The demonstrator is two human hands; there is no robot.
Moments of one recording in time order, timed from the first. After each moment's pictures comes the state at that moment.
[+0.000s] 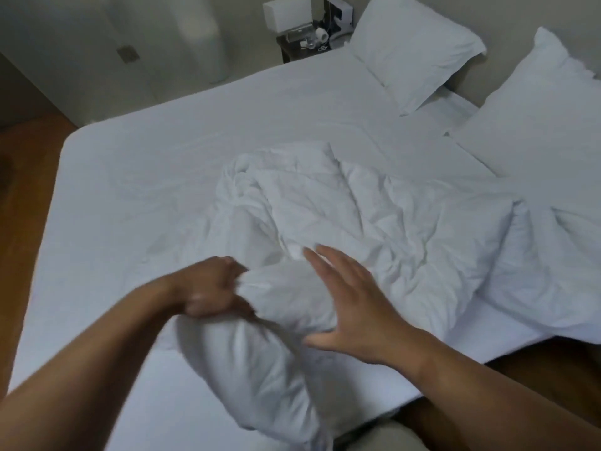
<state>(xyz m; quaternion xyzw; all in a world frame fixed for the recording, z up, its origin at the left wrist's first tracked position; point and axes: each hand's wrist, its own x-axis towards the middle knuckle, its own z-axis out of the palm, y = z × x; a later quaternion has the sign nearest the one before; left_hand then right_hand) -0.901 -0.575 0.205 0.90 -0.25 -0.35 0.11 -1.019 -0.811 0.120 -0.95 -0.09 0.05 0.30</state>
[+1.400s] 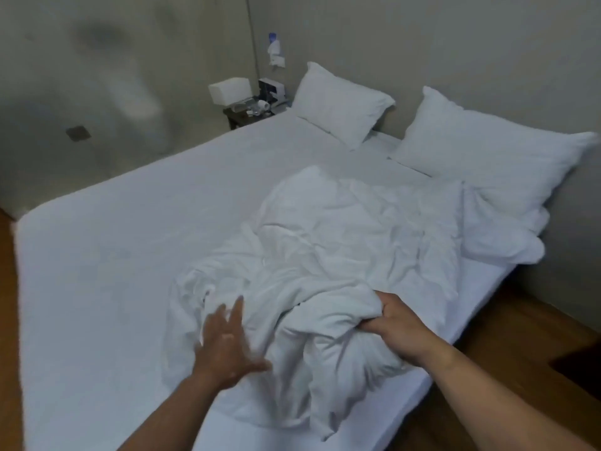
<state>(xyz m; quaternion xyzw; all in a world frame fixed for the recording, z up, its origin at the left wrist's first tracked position) -0.925 -0.286 0.069 0.95 -0.21 -0.18 0.12 -1.108 -0.570 0.147 -0.74 0.18 -0.02 0.65</state>
